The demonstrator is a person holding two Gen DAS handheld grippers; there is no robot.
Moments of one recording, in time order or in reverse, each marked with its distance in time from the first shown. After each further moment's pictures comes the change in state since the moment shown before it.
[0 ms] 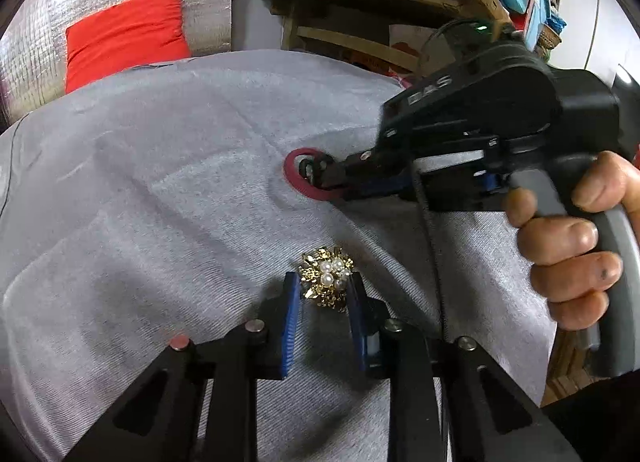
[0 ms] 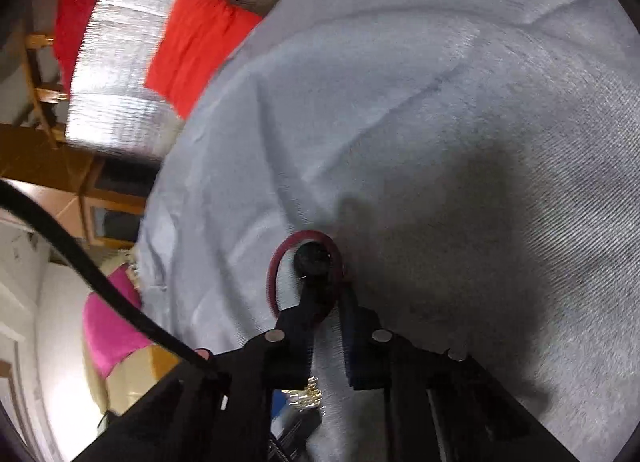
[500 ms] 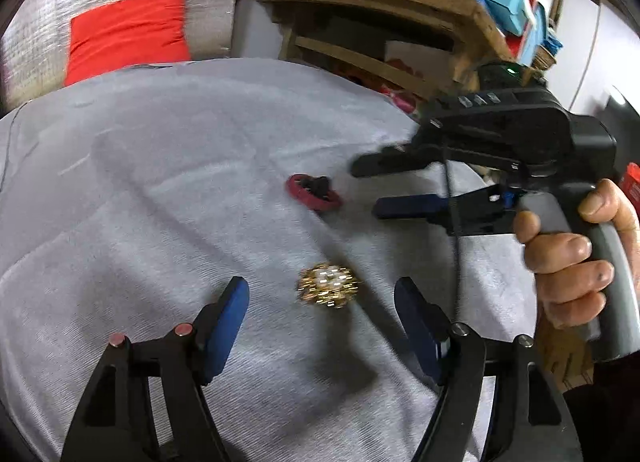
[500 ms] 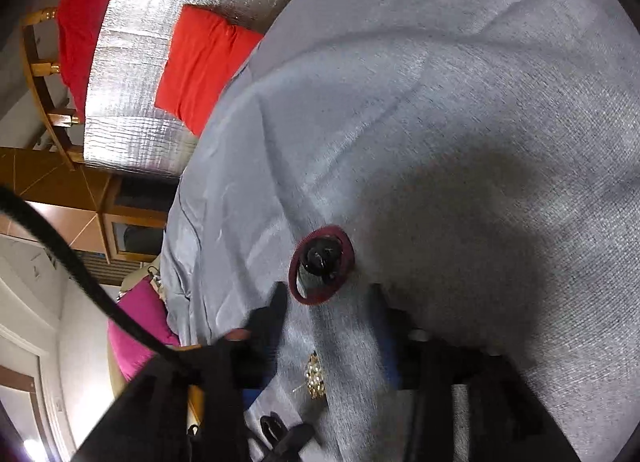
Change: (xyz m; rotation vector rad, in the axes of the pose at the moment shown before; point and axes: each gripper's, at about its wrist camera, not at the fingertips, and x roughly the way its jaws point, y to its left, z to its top) left arm -0.007 -0.004 0.003 -0.036 -0.037 -0.068; right arm -0.033 -0.024 0.000 0.070 -0.019 0.057
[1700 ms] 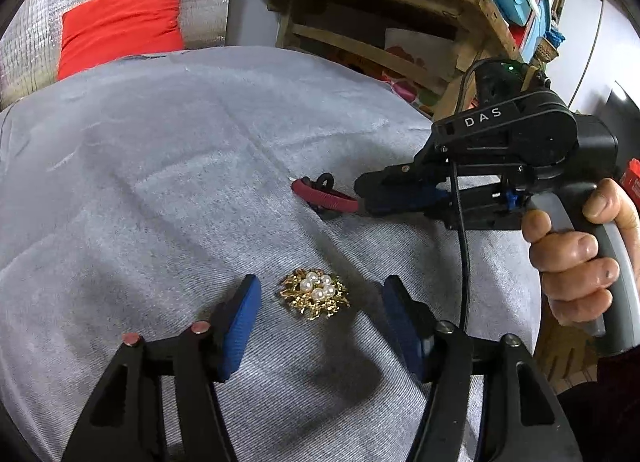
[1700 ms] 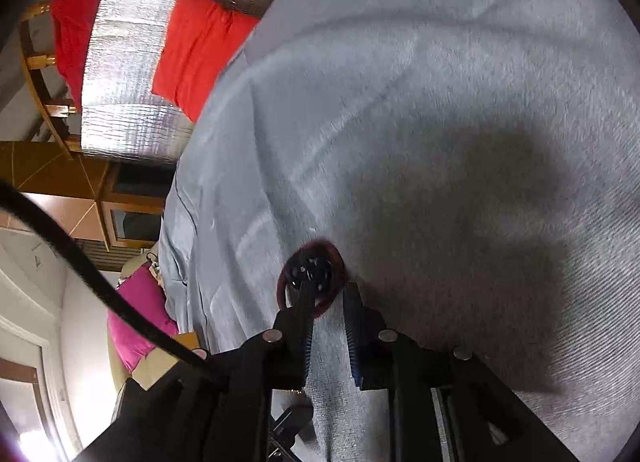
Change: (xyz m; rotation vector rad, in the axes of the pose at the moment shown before) left arm 0.020 0.001 0.009 -0.013 0.043 0.003; right arm 0.008 -0.012 0.006 0.000 0.079 0.010
